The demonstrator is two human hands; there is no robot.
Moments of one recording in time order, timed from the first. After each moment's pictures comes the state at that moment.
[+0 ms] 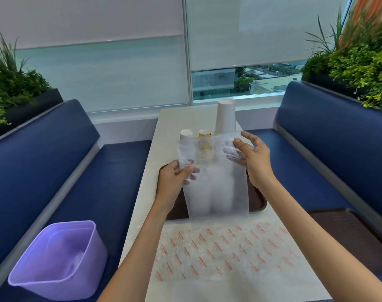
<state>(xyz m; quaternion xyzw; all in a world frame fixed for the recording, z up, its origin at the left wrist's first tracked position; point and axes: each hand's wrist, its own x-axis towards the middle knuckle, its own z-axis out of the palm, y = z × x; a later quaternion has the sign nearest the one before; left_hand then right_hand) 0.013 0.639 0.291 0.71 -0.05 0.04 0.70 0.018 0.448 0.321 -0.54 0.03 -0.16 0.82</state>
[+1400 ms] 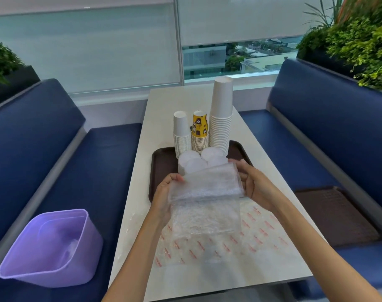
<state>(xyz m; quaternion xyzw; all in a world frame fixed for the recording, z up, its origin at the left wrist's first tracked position) 0.012 0.662 0.212 0.56 0.06 -0.15 0.81 -0.015 0.431 0.247 -0.59 0.07 0.12 0.80</state>
